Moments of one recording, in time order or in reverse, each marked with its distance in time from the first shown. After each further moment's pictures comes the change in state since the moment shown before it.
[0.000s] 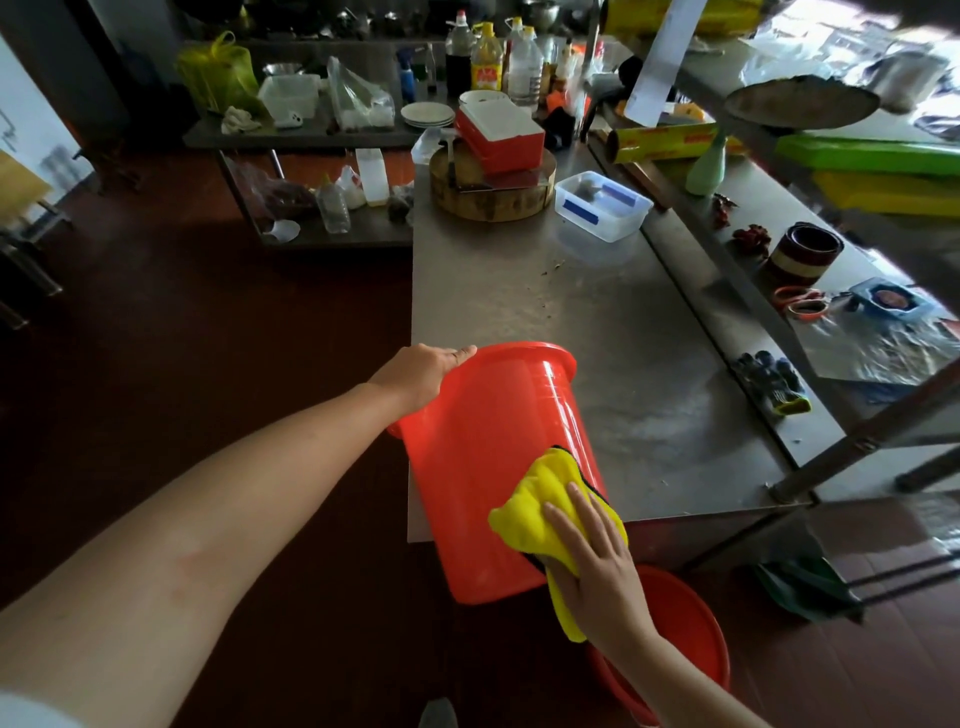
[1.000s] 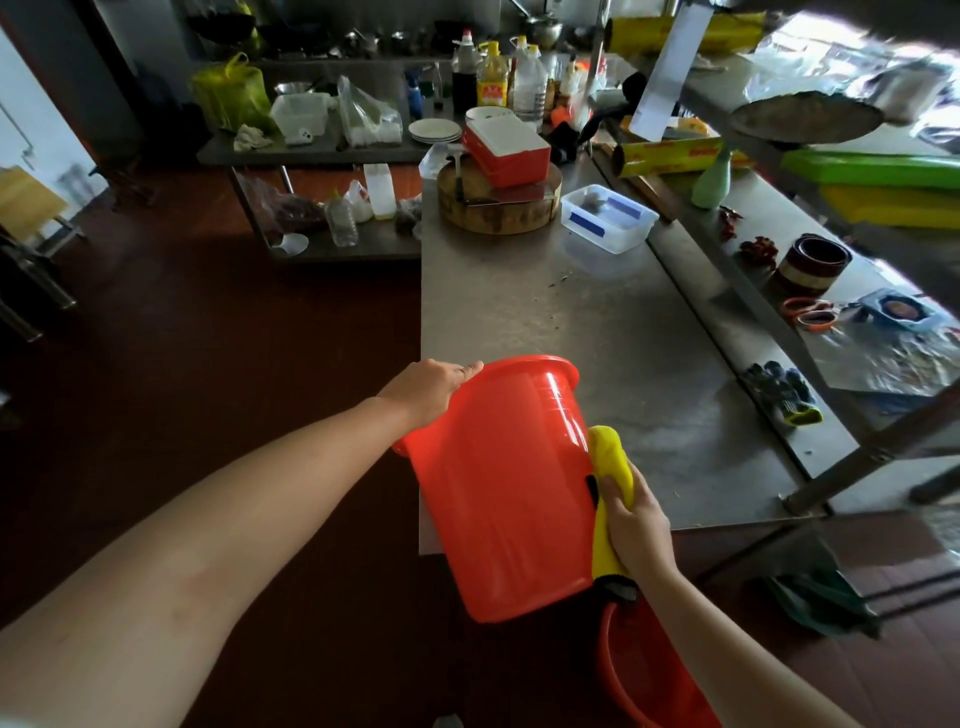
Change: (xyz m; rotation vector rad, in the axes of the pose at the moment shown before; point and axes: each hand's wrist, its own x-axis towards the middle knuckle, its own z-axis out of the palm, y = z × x) left_hand -0.008 -0.001 -0.008 0.011 -0.067 -0.029; right_hand 0.071 0.034 -0.006 0.390 0.071 0.785
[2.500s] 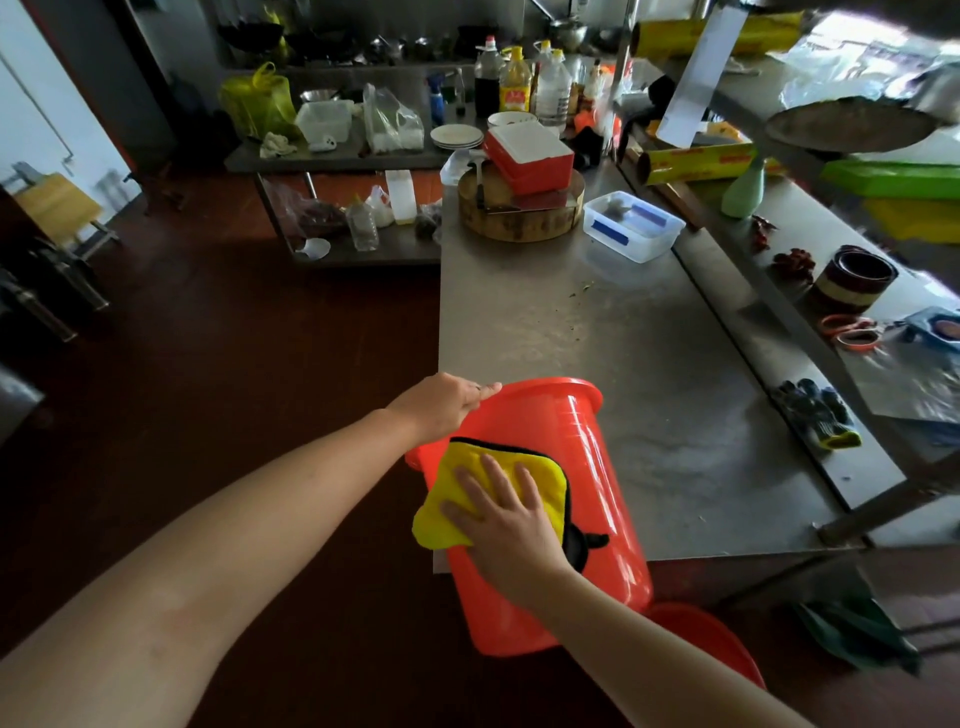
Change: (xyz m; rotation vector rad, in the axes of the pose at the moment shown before) left_hand 0.009 -0.013 -0.007 -0.146 -0.035 0.043; right_hand -0.040 -0.097 0.103 -0.960 -0.360 -1.043
